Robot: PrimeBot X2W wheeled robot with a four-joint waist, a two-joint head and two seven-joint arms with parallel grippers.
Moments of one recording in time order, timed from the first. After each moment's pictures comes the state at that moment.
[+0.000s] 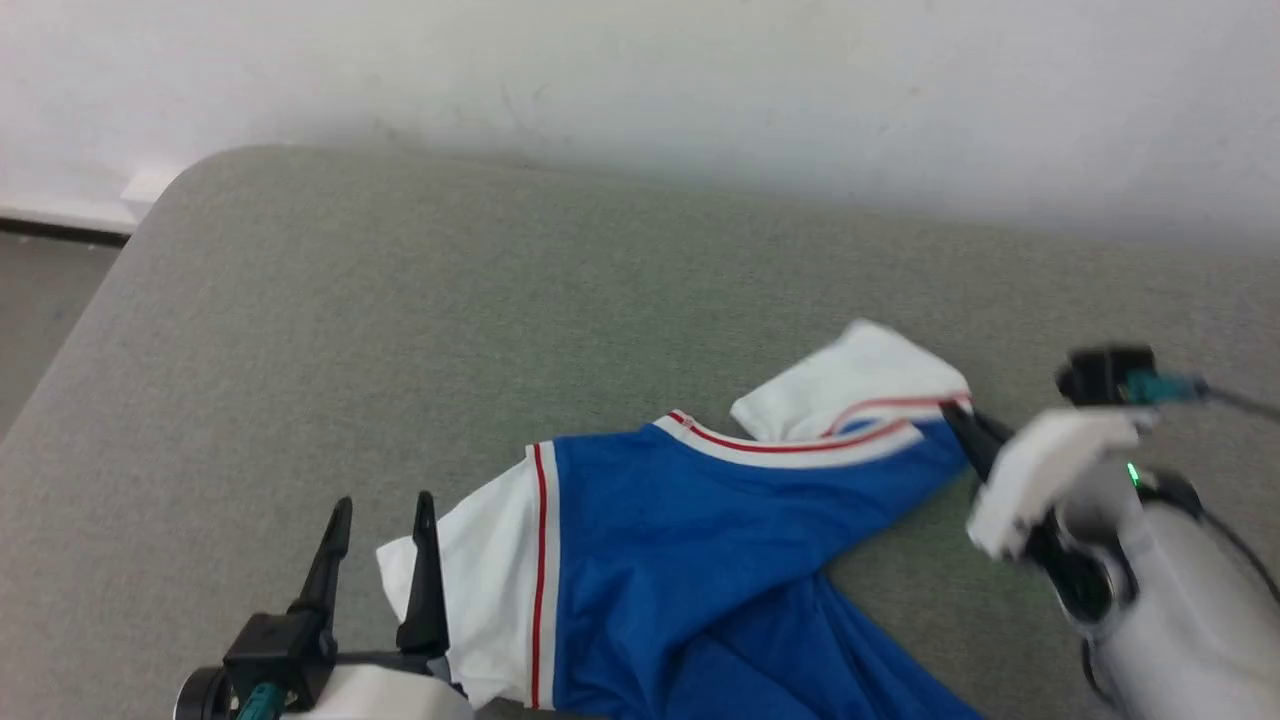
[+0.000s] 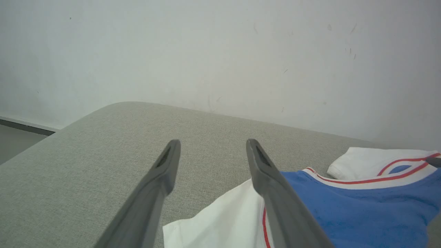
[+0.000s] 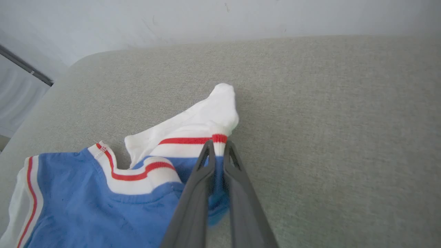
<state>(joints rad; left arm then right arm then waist) 0.10 0.12 -0.13 -0.02 -0.24 0.11 -0.26 -0.49 -0.23 0.27 0.68 0.66 0.13 0.16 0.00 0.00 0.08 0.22</state>
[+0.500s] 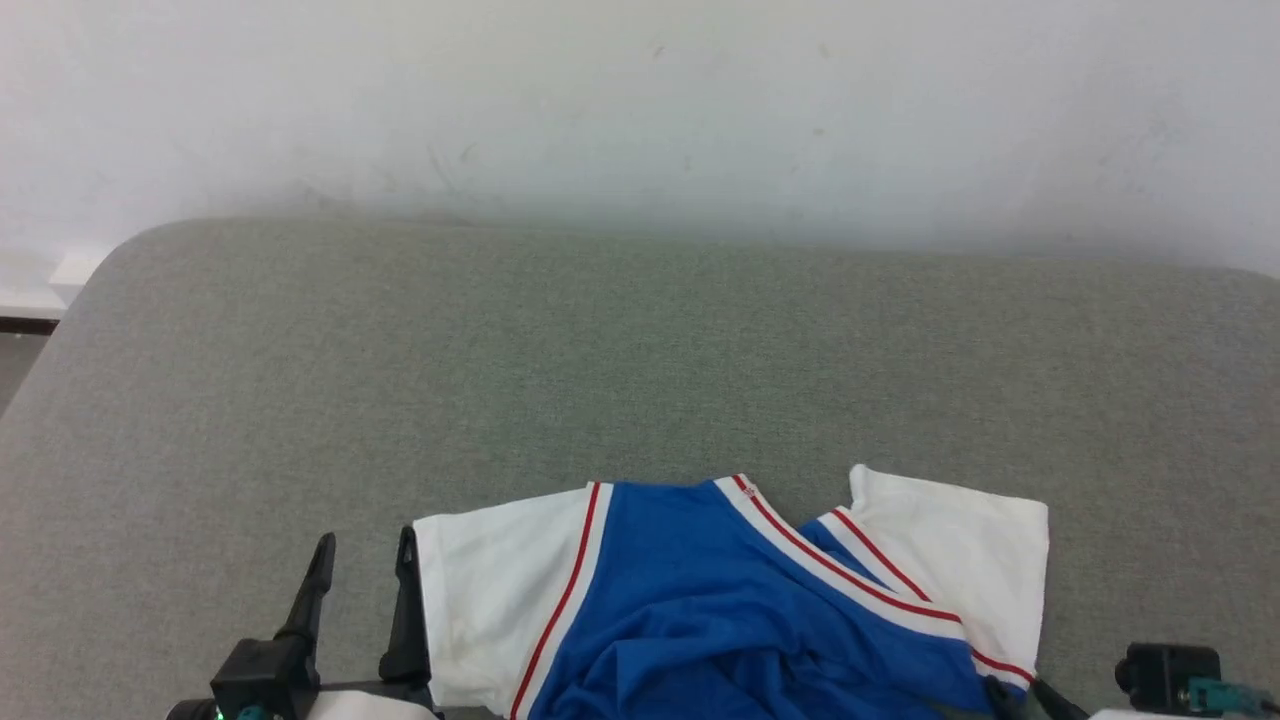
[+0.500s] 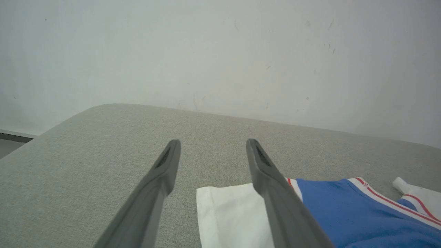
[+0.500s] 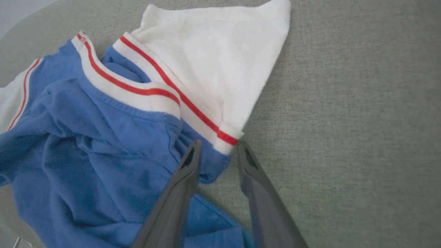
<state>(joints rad) 0.15 0.14 -0.11 0.00 -0.24 0.11 -0.25 0.24 -0.08 -0.07 0.07 0.37 0.13 0.34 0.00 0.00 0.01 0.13</state>
